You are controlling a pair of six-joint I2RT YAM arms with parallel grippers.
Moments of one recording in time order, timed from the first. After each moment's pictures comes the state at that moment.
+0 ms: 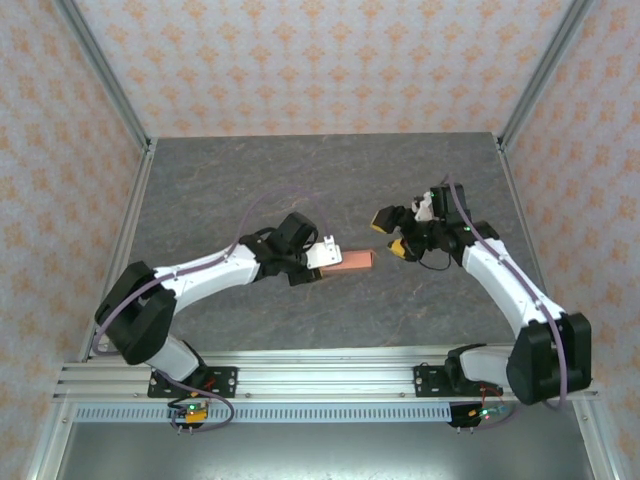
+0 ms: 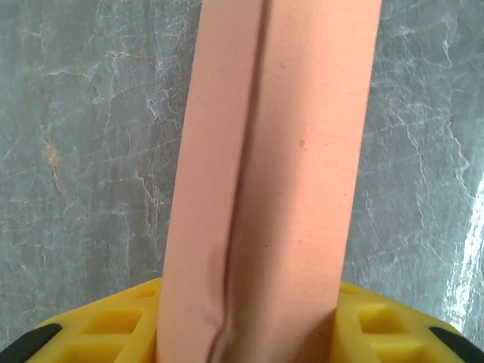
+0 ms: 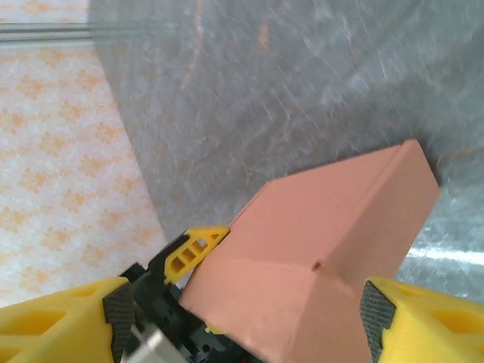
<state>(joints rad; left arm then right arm) -0.69 1.57 1.01 -0.45 0.09 0.60 0.22 1.23 0.92 -0.54 -0.63 0.85</state>
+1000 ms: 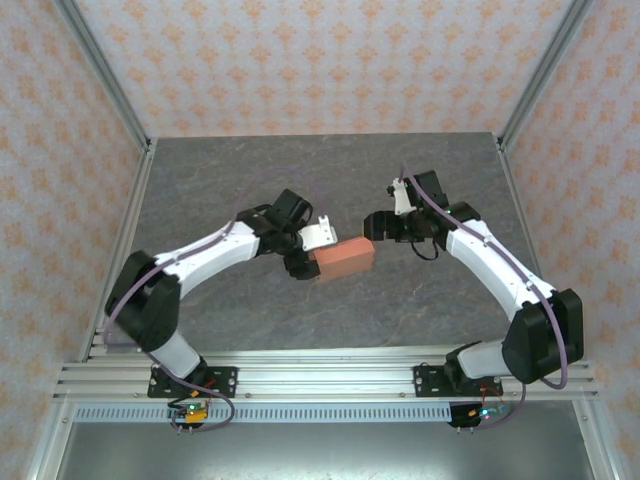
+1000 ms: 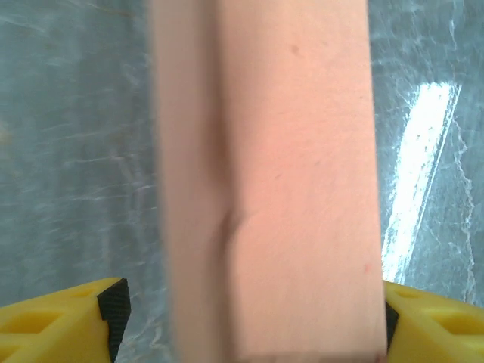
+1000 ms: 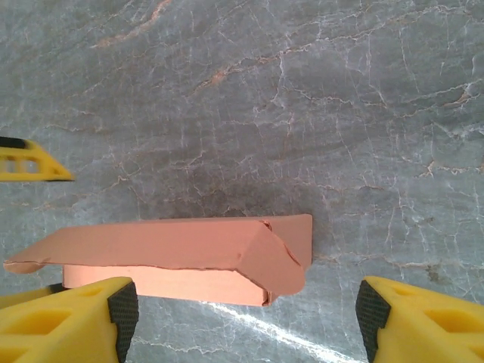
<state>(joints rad) -0.59 1.57 1.15 -0.61 0.21 0.58 0.37 1.37 1.11 -0.70 -0.29 0.30</state>
